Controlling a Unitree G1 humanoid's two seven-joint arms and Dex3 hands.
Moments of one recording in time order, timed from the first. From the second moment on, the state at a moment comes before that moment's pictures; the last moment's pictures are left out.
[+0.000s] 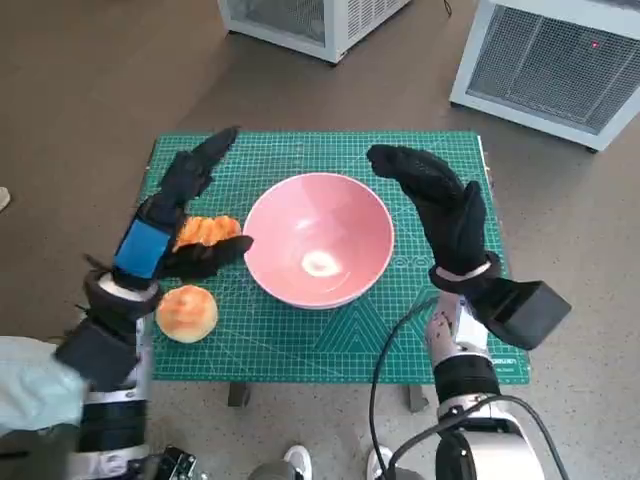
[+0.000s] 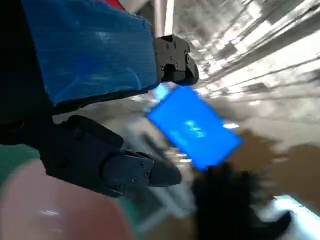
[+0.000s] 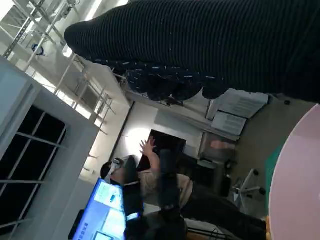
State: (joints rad) left arm -0.41 0.38 0.18 0.13 0.17 -0.43 -0.31; right arm -0.81 0.03 -0.27 1.00 0.36 -0.96 0.79
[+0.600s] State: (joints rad) left arm -0.48 0.64 0.07 0.12 0.63 0.17 -0.36; right arm -0.82 0.03 -0.27 1.02 0.36 -0.94 0.77
